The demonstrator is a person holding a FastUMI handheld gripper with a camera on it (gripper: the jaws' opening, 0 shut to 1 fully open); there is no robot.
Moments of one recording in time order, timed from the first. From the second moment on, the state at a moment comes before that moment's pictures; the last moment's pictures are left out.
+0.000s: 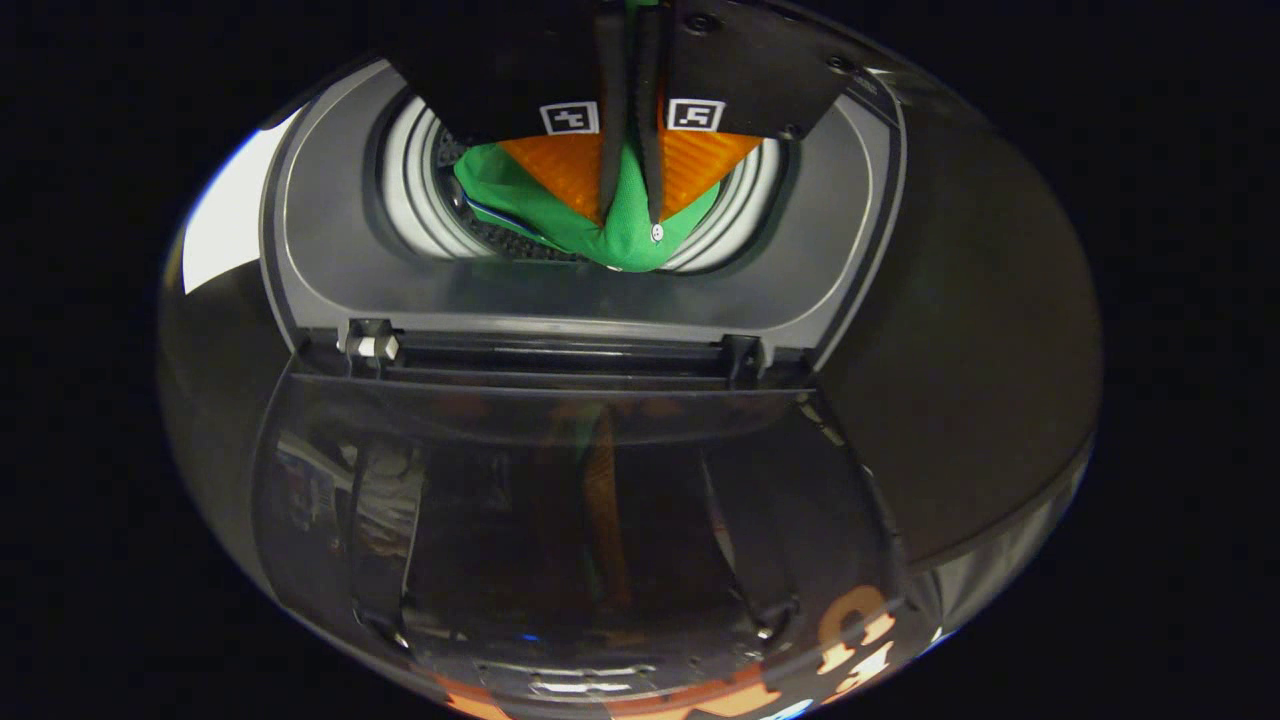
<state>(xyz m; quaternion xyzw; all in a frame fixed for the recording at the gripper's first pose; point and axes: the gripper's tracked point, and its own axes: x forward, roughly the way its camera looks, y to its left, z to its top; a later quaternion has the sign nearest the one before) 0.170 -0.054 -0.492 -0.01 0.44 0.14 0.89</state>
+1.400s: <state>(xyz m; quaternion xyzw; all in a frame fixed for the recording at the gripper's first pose) 0.151 -0.072 -0.403 -0.01 0.36 0.09 0.93</state>
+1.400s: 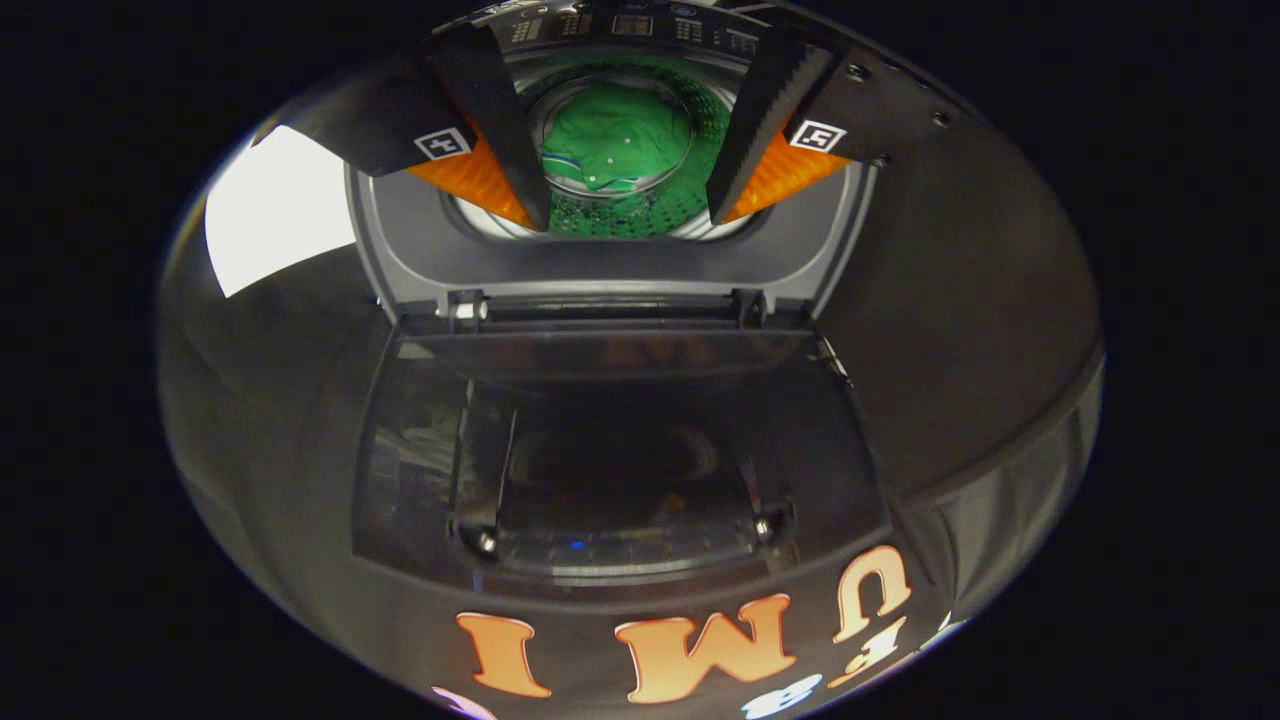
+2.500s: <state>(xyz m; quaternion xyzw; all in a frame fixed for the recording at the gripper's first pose) 0.361 -0.028 -0.206 0.00 0.22 0.09 0.97</state>
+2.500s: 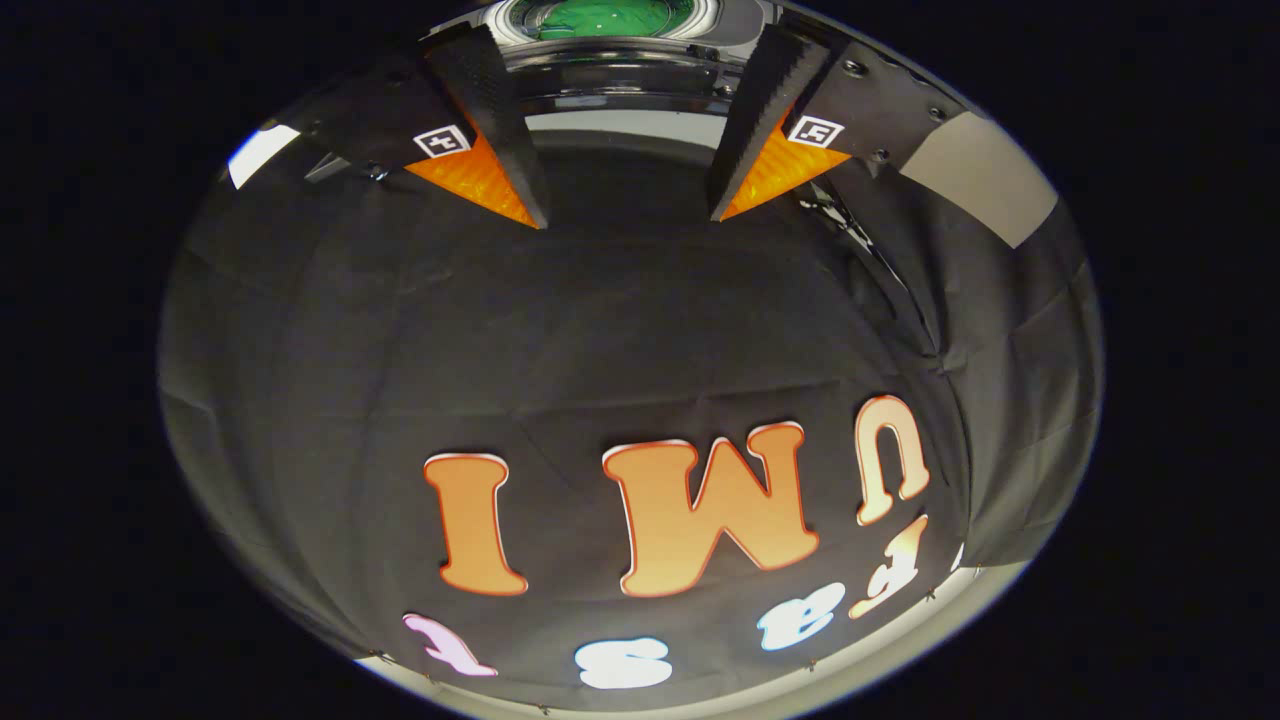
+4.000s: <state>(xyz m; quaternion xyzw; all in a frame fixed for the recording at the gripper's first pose) 0.262 -0.043 -0.255 -0.05 0.22 0.11 0.97</state>
